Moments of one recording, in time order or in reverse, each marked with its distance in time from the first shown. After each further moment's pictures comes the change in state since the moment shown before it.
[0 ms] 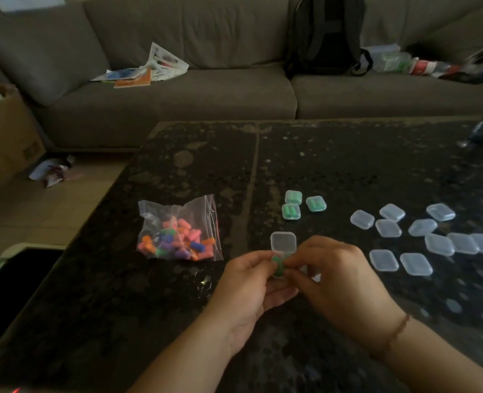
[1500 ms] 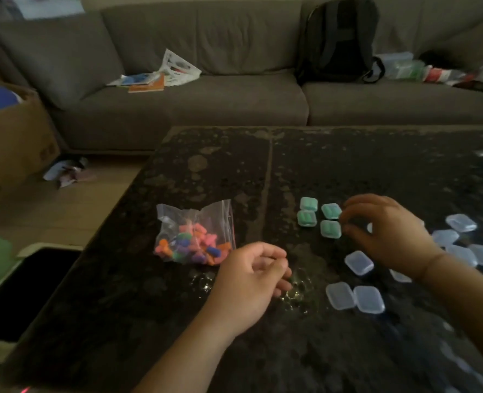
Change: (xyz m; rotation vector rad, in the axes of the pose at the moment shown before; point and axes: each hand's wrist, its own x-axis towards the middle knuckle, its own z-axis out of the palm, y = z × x) left_hand -0.001 0.013 -0.031 0.555 0.008 0.409; right_hand 0.050 0.076 -0.040 -0.322 -0.061 0.115
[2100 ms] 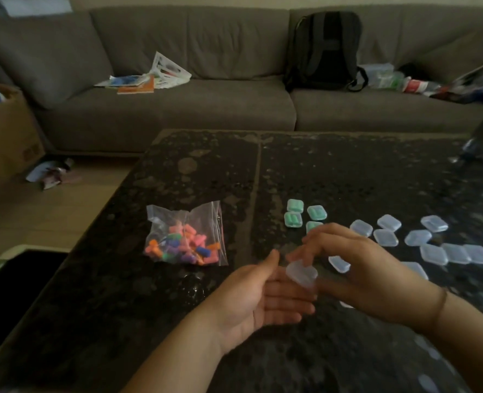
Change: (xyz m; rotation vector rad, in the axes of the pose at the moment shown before) left_hand -0.002 0.003 0.013 -0.483 -0.311 -0.418; right_hand -0.046 -0.051 -0.012 0.385 -0.036 -0.363
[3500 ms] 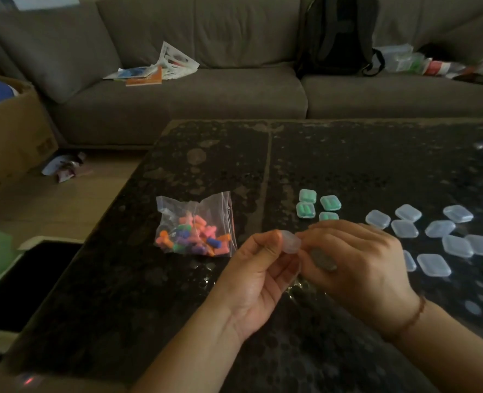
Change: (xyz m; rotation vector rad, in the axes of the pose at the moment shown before) left_hand 0.001 0.000 -0.002 -0.502 -0.018 0.269; right_hand 0.009 -0.015 0.038 -0.406 0.465 -0.173
